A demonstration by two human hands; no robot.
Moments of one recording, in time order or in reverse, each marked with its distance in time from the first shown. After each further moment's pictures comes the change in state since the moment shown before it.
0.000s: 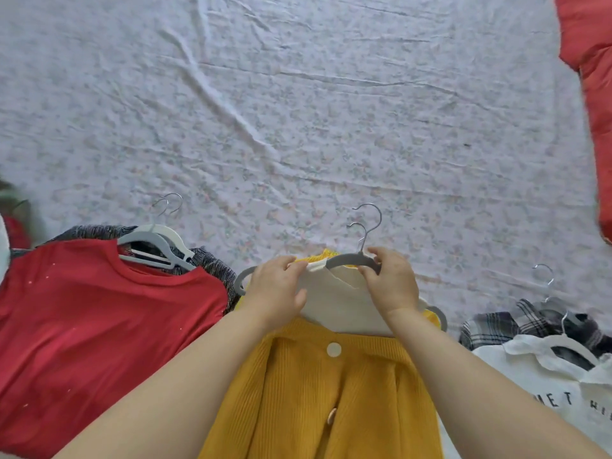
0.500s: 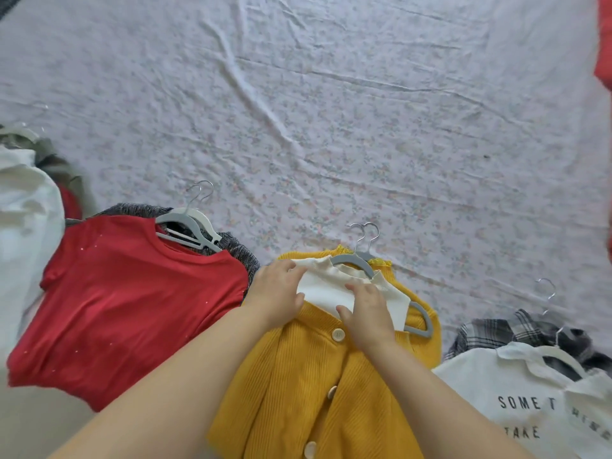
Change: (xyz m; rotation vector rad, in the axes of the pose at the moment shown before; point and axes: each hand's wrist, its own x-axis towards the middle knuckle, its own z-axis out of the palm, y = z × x) left_hand -0.041 0.002 -0.032 0.106 -0.064 -0.057; right_hand -0.075 -0.029 0.011 -0.168 -0.282 -0.078
